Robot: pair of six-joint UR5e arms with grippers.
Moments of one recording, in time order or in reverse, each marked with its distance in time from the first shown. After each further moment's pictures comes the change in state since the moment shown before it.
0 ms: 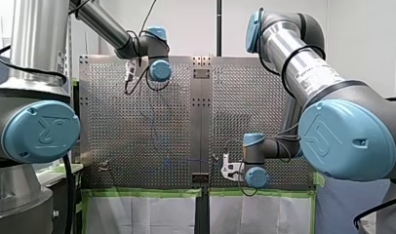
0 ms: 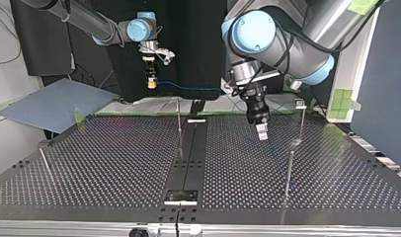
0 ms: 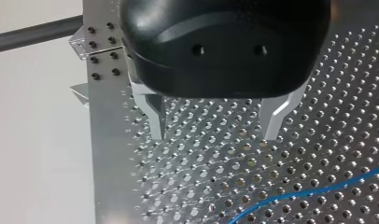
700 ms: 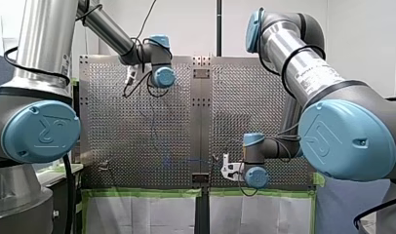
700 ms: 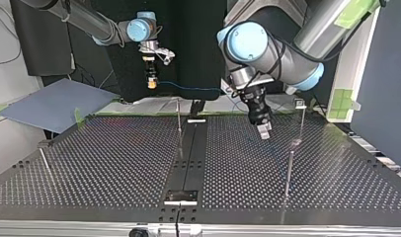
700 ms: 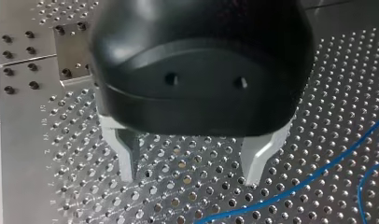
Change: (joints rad) left arm 0.002 -0.061 0.020 0.027 -0.099 0.133; right arm 0.001 0.000 0.000 0.004 0.000 -0.001
